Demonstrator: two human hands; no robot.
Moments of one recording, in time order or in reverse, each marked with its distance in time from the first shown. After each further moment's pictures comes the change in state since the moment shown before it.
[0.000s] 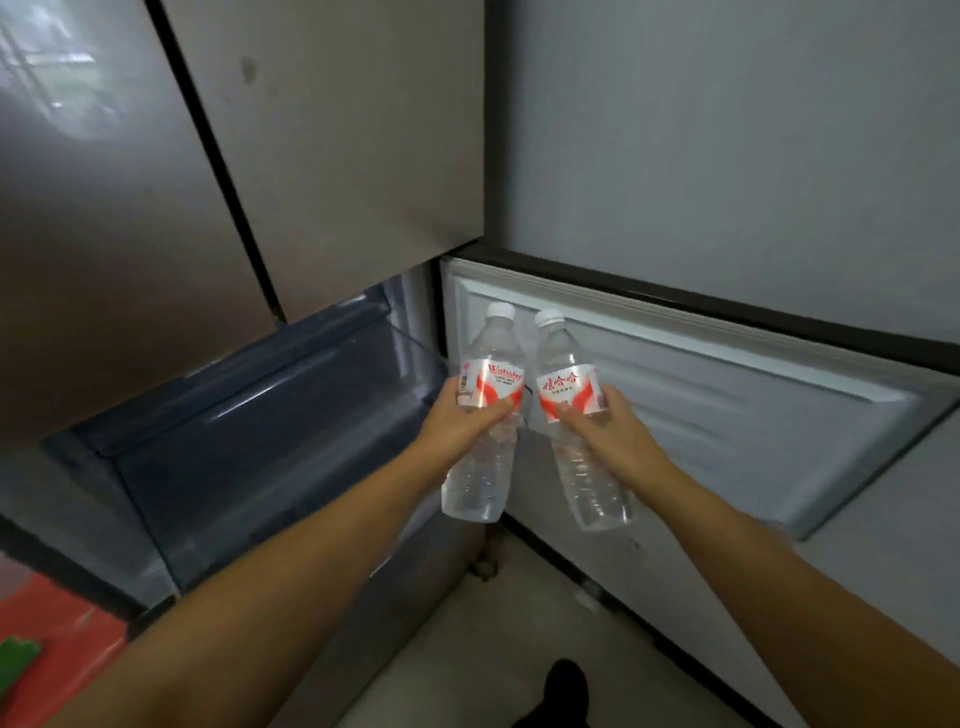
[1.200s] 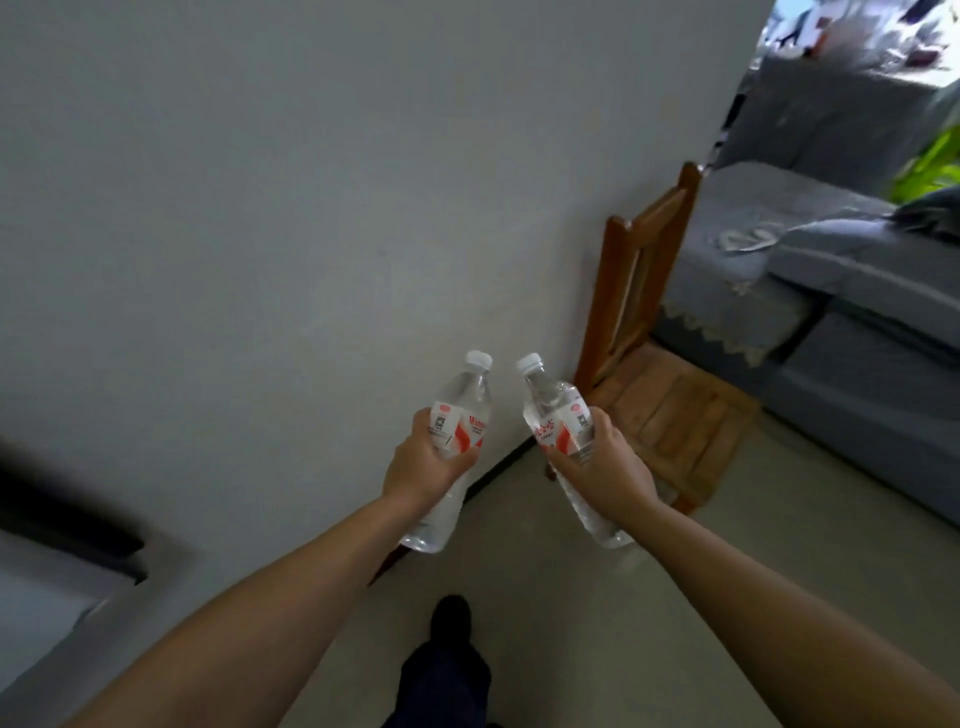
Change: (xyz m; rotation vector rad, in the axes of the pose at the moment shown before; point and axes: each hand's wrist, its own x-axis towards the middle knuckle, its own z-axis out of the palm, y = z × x) left_hand -0.243 -0.065 0.591 0.638 -1.207 0.482; right_hand -0.427 0.310 -0.351 -0.319 1.201 0.820
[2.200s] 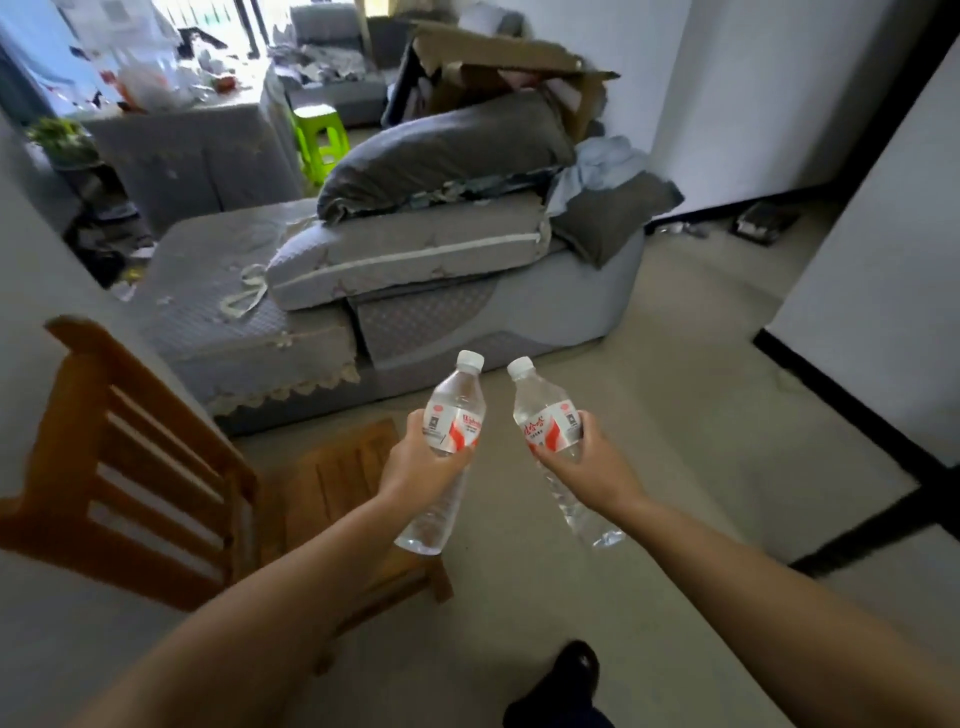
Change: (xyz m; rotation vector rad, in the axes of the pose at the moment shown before) left_hand 0.090 0.287 0.387 0.179 -0.939 0.631; right_hand -0.024 0.261 -0.200 0.333 0.749 0.875
